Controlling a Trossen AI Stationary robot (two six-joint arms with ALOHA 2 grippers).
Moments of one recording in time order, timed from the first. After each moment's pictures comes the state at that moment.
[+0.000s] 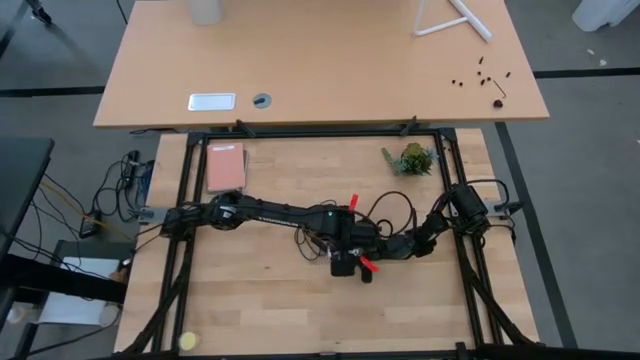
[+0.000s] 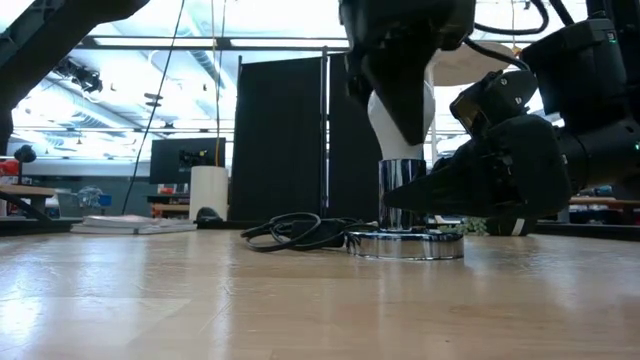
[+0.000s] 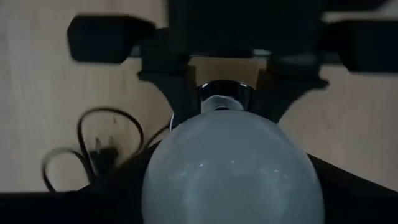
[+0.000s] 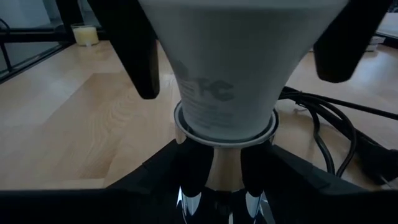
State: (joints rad) left arm -0.18 2.37 2.34 -1.23 -0.11 -0.13; right arm 0.35 2.08 0.42 1.41 0.42 0.11
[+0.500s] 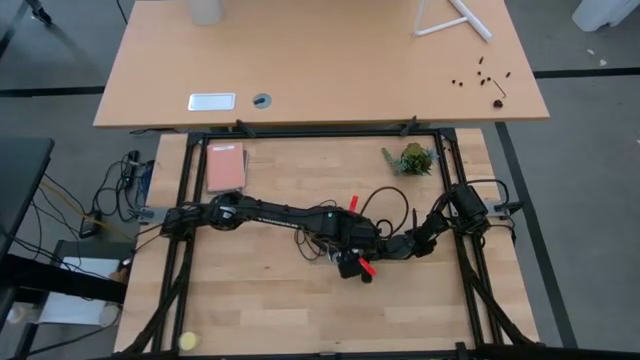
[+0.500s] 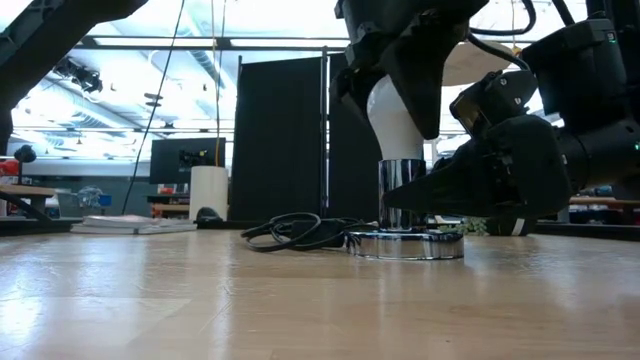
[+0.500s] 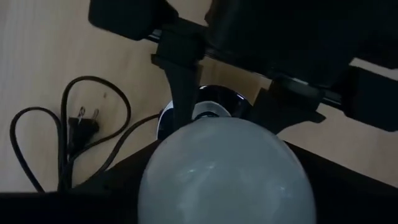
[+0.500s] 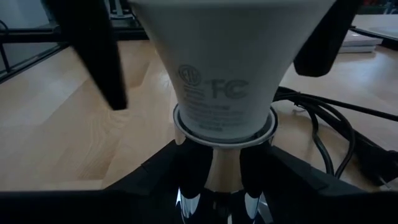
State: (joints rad) left arm -0.18 2.37 2.34 -1.21 -0.14 -0.44; right arm 0.35 2.08 0.42 1.41 0.42 0.11
